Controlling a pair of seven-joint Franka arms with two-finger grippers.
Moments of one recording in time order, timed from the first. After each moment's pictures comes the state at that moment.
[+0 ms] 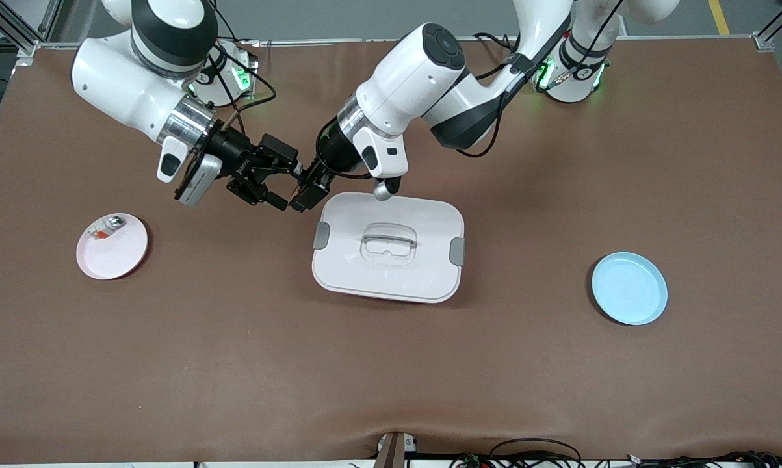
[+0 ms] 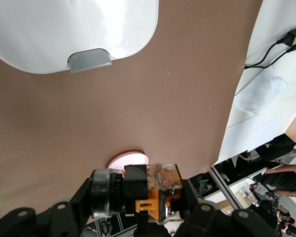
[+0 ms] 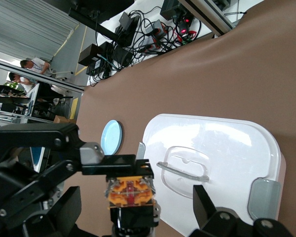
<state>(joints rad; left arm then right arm) -0.66 0.54 -0.27 -1.35 -0.29 2.57 -1.95 0.48 -0.09 -0.02 -2.17 1.20 2.52 -0.43</state>
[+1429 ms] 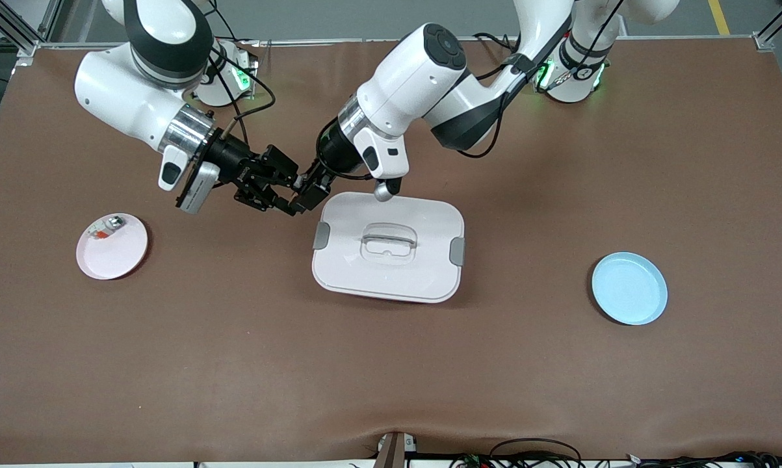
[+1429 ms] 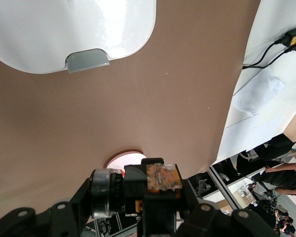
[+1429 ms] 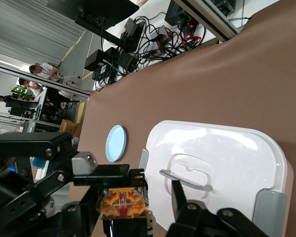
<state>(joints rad) -0.66 0.54 -0.27 -1.34 -0.29 2.57 -1.95 0.48 -0.06 -0.02 -2.14 1.26 2.52 -0.48</state>
